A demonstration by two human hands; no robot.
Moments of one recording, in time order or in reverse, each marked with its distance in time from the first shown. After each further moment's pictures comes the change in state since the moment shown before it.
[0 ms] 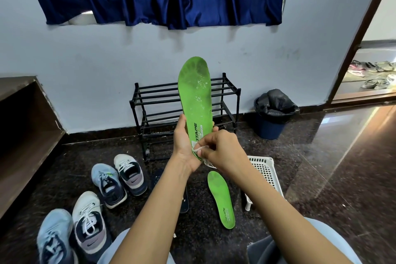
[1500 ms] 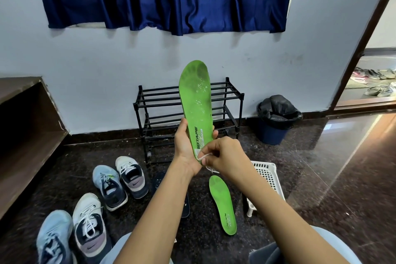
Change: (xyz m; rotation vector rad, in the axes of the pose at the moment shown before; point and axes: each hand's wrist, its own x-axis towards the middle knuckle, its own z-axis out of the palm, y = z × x) left_hand 0.004 0.005 -0.006 -0.040 0.026 0.008; right_hand 0.000 0.000 0.002 -0.021 -0.064 -0.004
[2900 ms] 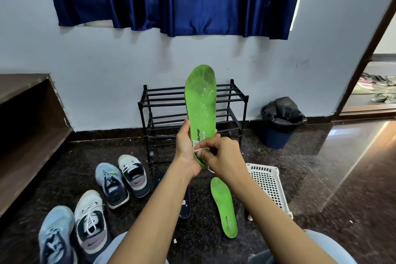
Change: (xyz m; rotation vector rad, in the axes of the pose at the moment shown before) left_hand -0.006 0.005 -0.006 0.024 -0.023 -0.043; right_hand 0.006 -0.001 0.020 0.114 0.165 -0.056
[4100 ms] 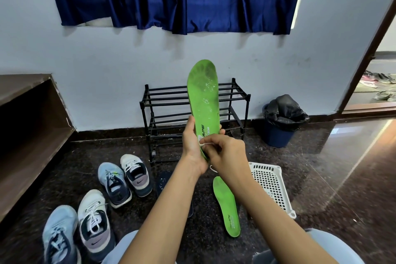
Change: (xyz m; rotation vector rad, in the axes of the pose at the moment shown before) left_hand 0.006 -0.006 0.007 -0.032 0.013 0.053; right_hand -0.006 -0.002 0.005 0.021 0.190 -0.119
